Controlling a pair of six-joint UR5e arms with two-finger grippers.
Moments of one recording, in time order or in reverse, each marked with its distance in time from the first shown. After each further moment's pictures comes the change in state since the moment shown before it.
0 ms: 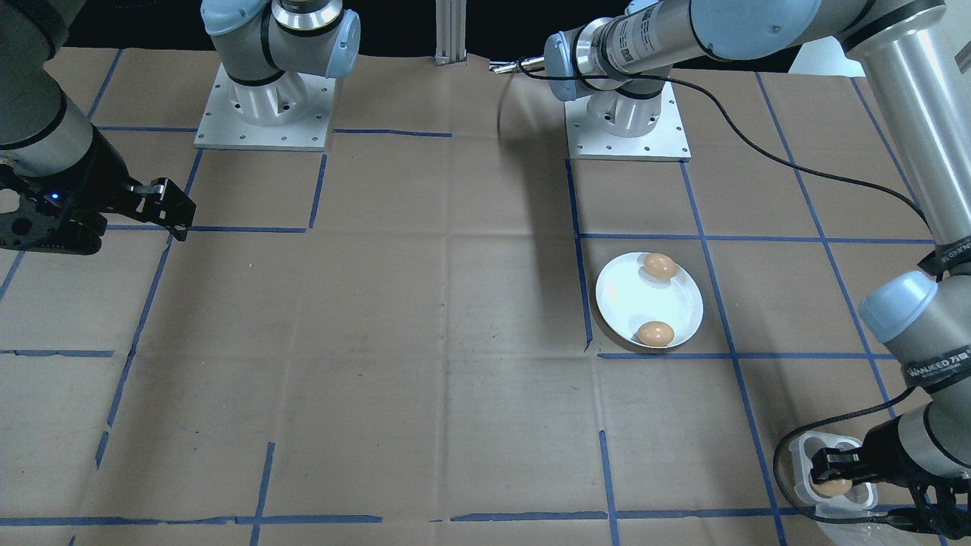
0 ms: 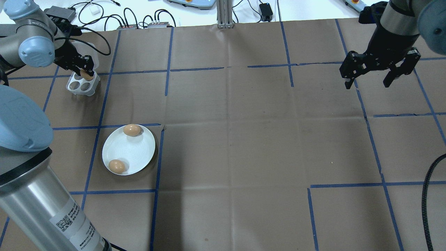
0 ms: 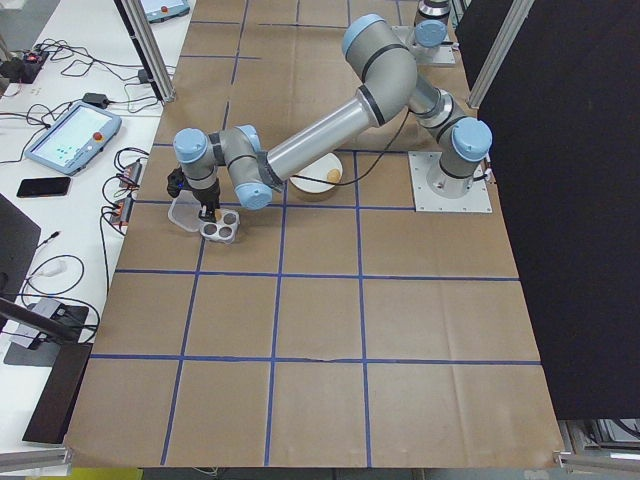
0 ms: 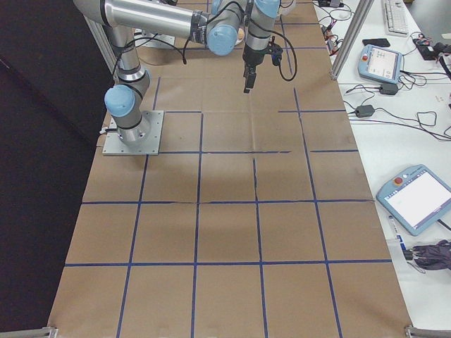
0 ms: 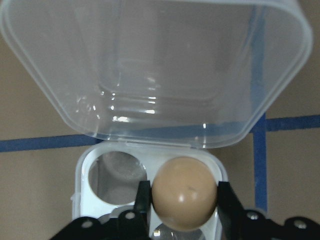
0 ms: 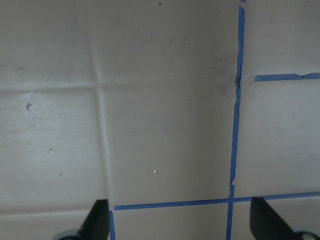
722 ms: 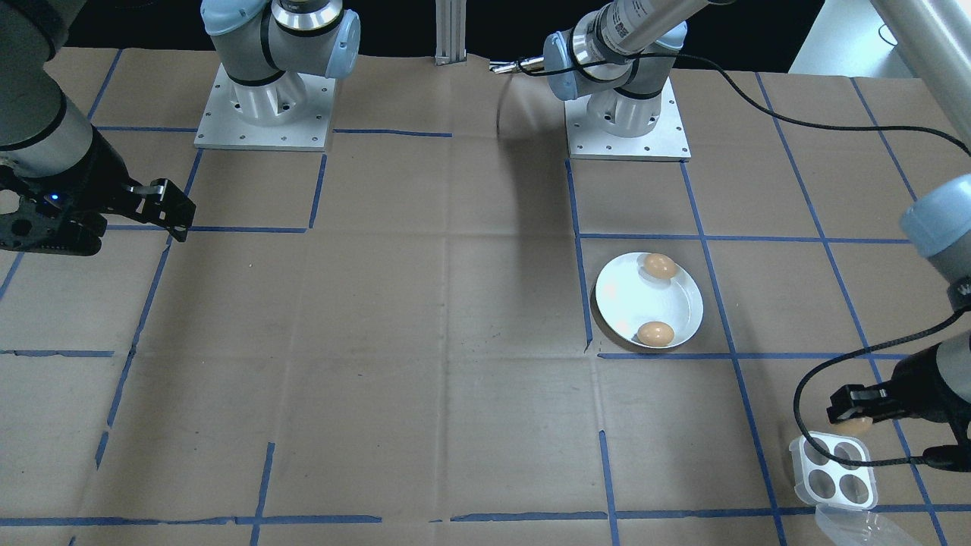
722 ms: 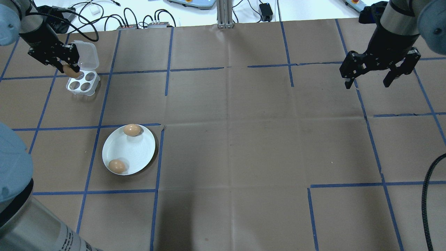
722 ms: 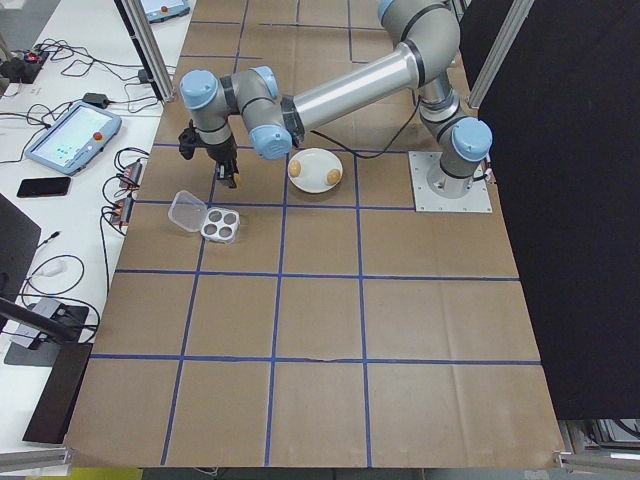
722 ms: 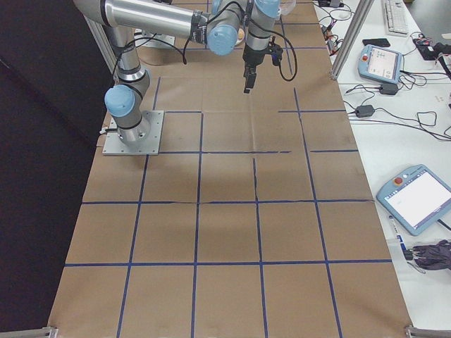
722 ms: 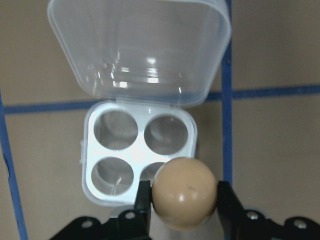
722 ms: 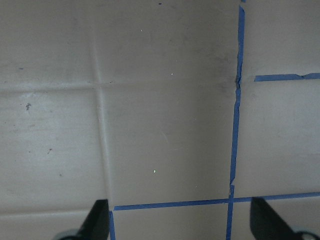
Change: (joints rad) left arm -0.032 0.276 -0.094 -0.293 0.039 -0.139; right arm 0.000 0.000 0.000 0.000 0.000 0.000
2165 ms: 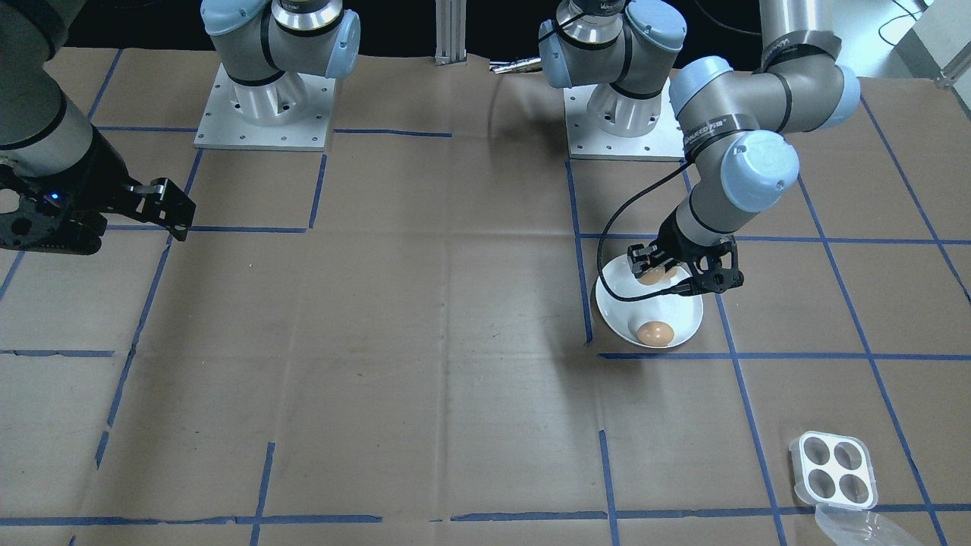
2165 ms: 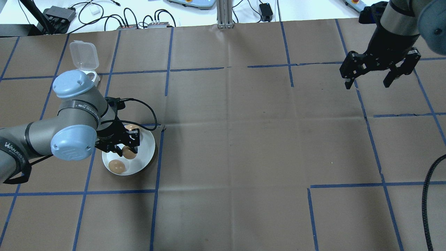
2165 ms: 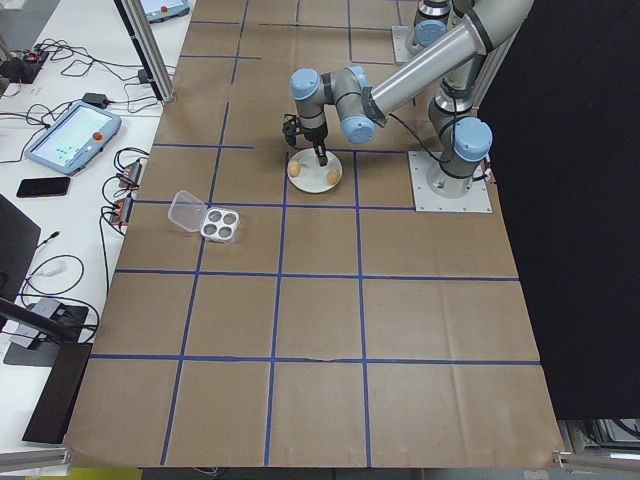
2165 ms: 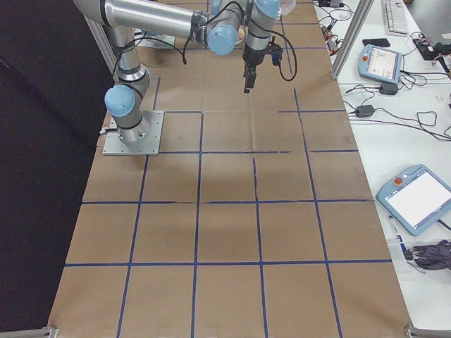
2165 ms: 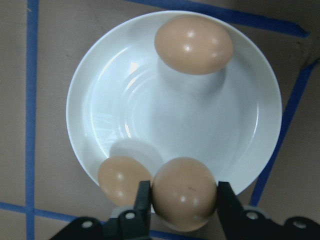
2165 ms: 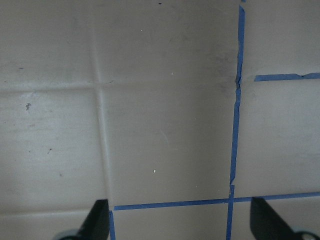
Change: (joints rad) left arm -0.176 0.290 -0.811 0.411 -0.009 -0.334; right arm 0.000 0.000 0.000 0.000 0.000 0.000
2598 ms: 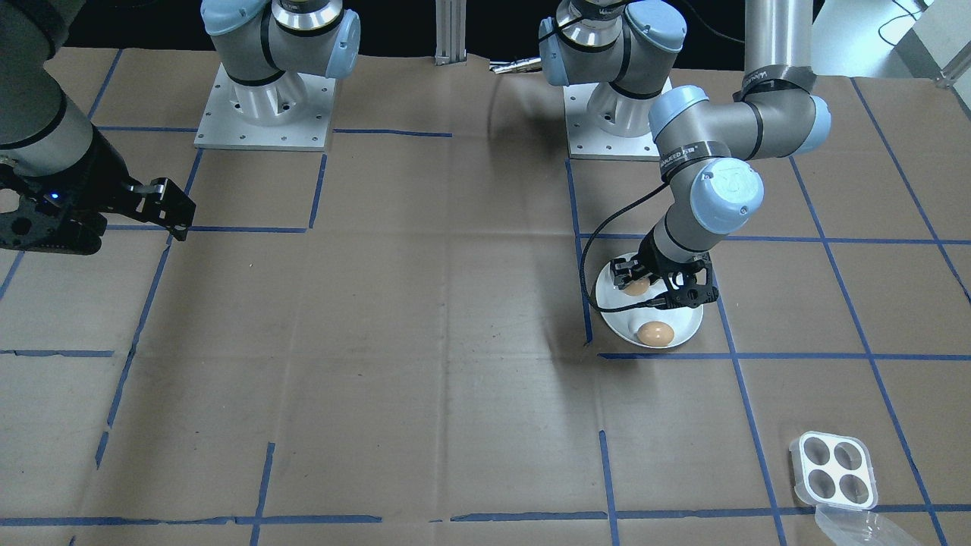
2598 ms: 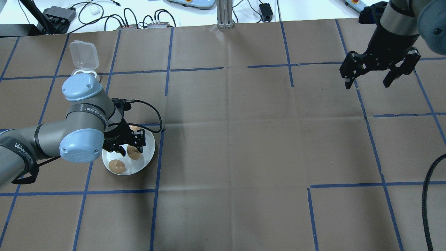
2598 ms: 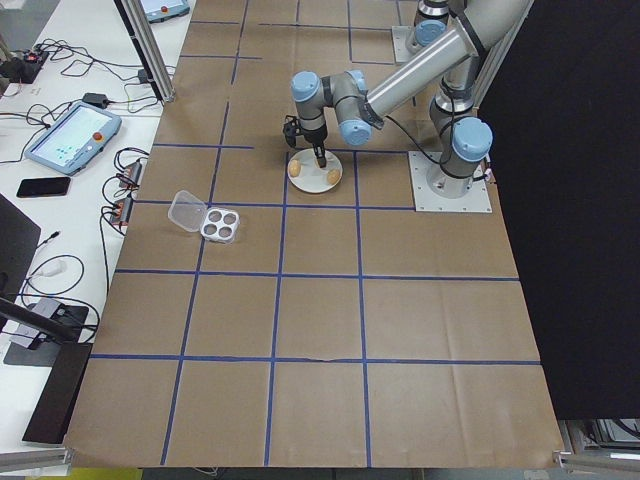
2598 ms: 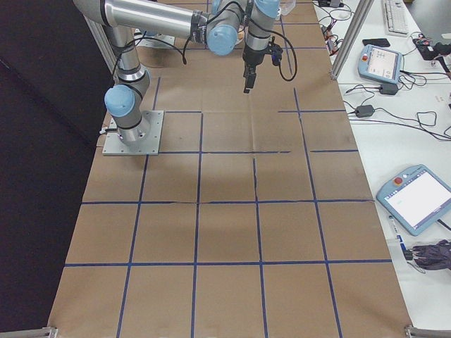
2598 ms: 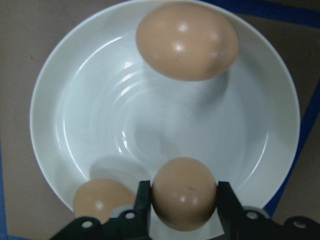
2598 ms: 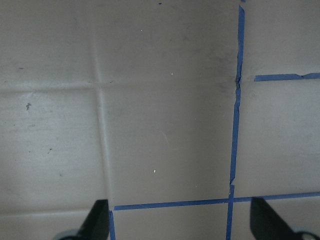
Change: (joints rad) left arm -0.021 0.012 -0.003 0.027 0.008 0.004; right arm 0.000 0.000 0.000 0.000 0.000 0.000
